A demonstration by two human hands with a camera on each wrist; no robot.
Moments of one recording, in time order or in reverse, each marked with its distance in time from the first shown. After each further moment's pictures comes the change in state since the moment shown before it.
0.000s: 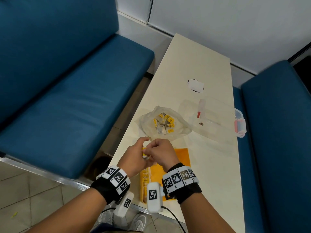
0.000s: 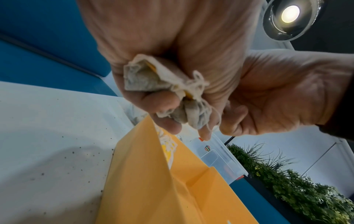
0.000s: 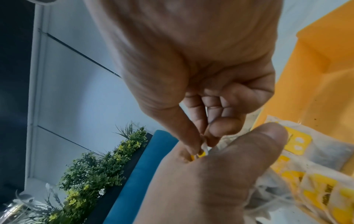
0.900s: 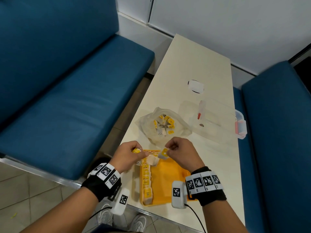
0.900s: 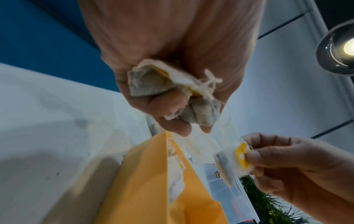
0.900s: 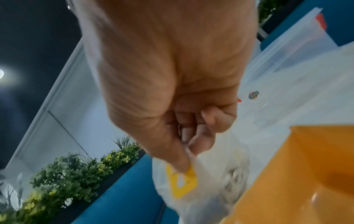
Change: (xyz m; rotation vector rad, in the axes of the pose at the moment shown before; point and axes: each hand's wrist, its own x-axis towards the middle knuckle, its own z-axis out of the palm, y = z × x) left_hand 0.009 -0.015 -0.021 -0.211 0.063 -0.077; right_hand 0.006 0.025 -0.067 -0.326 0.051 -0.278
